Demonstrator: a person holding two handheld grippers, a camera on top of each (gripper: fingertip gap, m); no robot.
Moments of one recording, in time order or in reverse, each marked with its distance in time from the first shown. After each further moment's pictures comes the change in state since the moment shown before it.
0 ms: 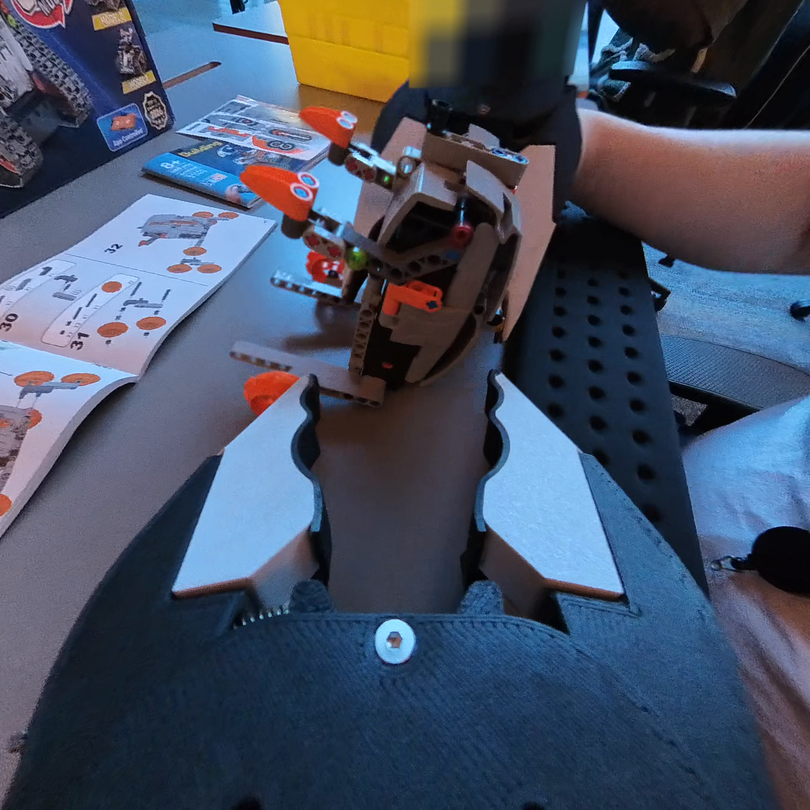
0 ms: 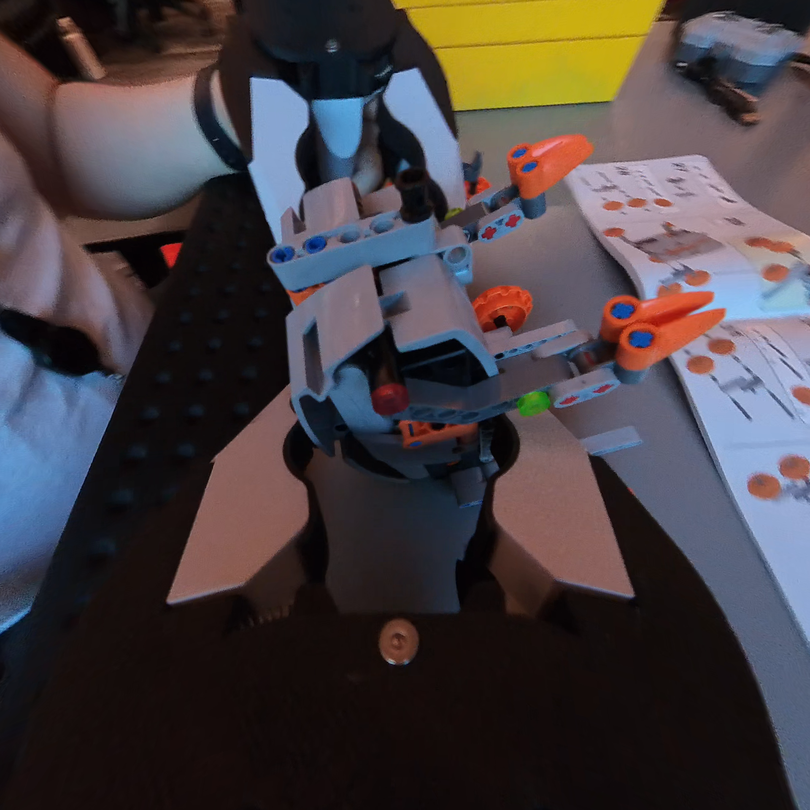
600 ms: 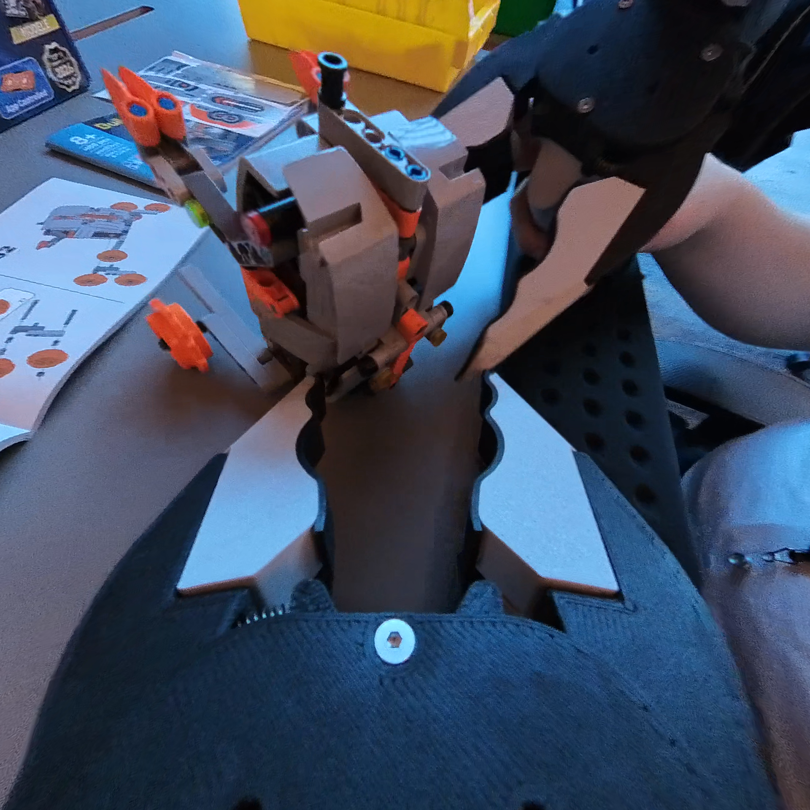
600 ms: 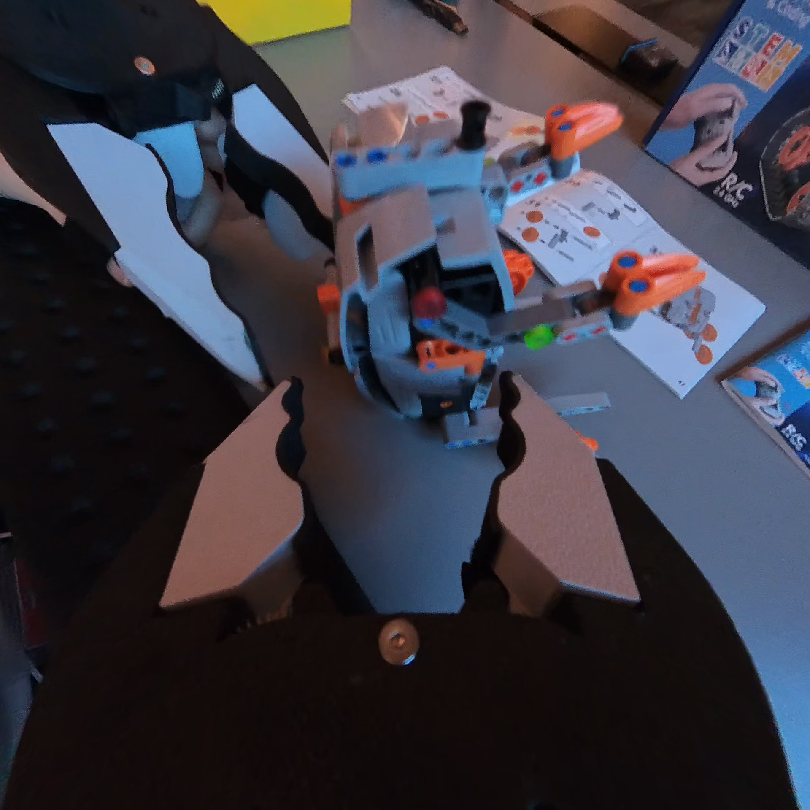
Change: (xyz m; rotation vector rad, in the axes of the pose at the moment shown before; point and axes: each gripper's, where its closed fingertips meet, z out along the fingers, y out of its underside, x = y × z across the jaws) left arm 0.018 -0.003 0.043 -0.061 0.070 -0.021; right arm 0.012 0.018 -0.029 -0.090 0.594 0.202
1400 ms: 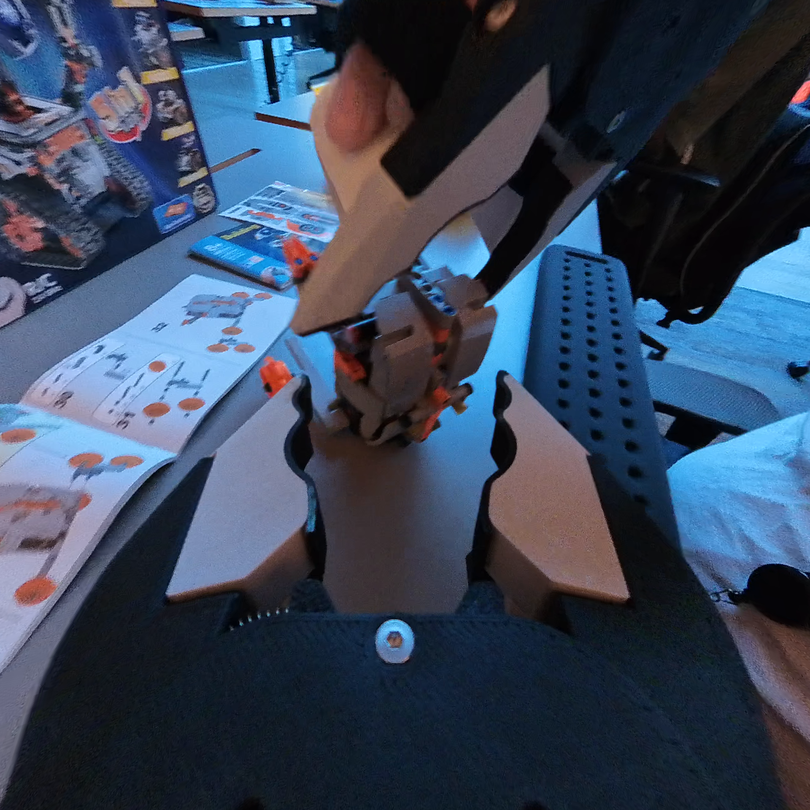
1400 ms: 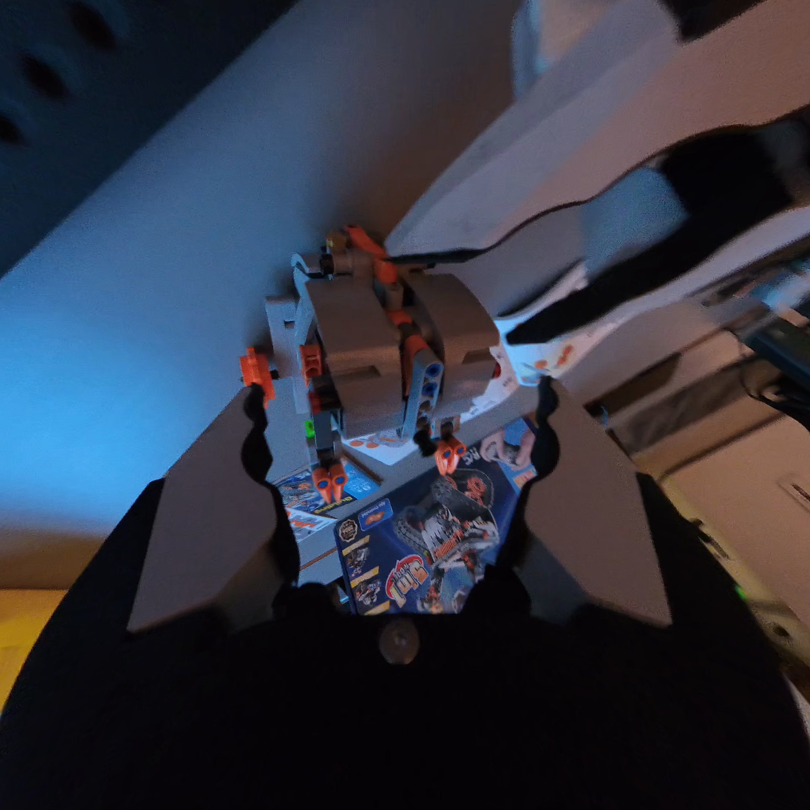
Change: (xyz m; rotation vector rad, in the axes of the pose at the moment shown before) left arm -0.027 -0.048 -0.039 0.170 -0.087 -0.007; right arm 0.017 -0.053 0.002 -0.594 -0.369 -1.691
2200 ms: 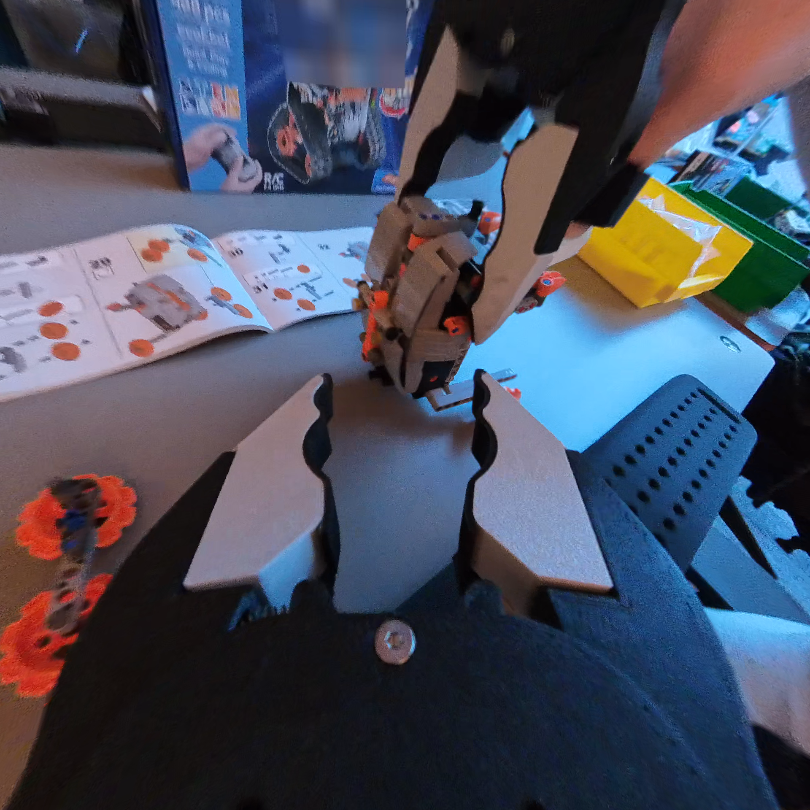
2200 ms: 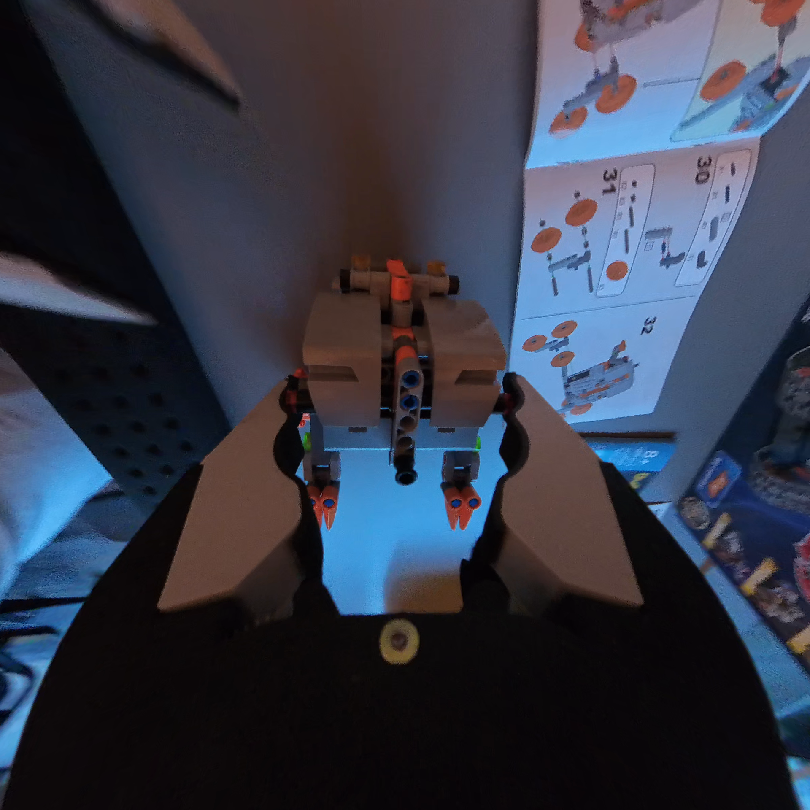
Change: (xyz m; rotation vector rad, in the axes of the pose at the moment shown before) left arm -0.016 0.010 -0.035 0.089 -0.518 -0.377; right arm 0.012 0.028 0.026 0.022 -0.476 1.078
